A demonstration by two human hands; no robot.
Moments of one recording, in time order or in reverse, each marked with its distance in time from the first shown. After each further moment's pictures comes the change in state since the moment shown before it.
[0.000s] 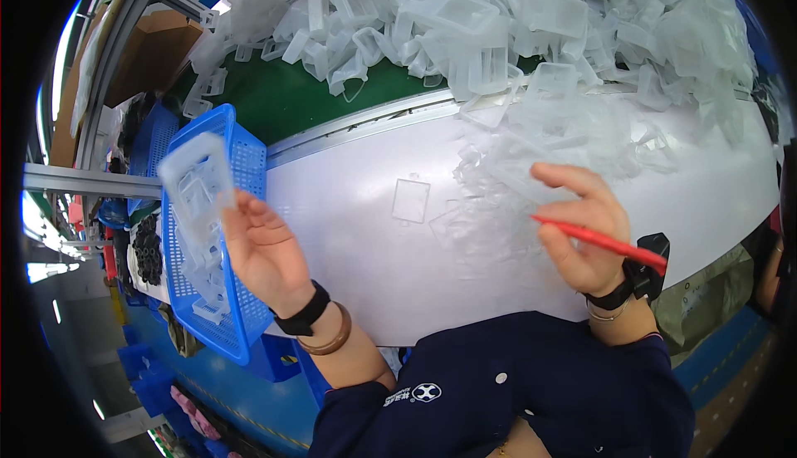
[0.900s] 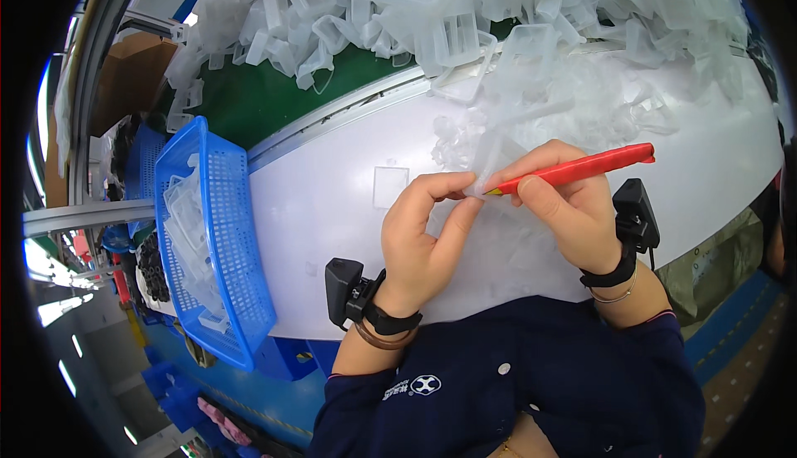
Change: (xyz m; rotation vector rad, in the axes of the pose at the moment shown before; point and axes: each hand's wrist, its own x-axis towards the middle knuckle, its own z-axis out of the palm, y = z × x) left_hand -0.089 -0.104 0.069 0.934 -0.697 -0.114; right_hand -0.004 0.005 0.009 0.656 0.019 0.471
